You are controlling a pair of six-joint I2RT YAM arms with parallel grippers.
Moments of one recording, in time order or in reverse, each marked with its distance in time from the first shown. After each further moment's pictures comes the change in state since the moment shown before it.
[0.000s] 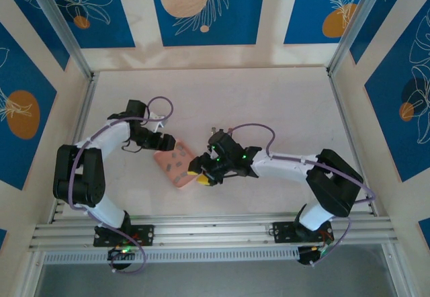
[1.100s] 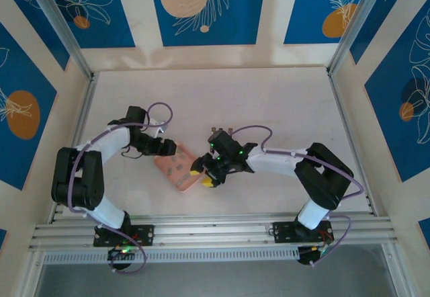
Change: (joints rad) left arm -0.001 -0.044 -0.100 0.038 0.069 -0.053; right arm -0.055 0.085 0.035 -0.083 -0.042 0.007
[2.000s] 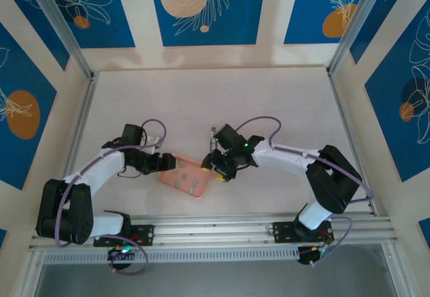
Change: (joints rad) left arm -0.048 -0.276 -0.256 0.047 0.034 -0.249; right arm -0.038 -0.069 0.072 -0.305 0.179 -0.167
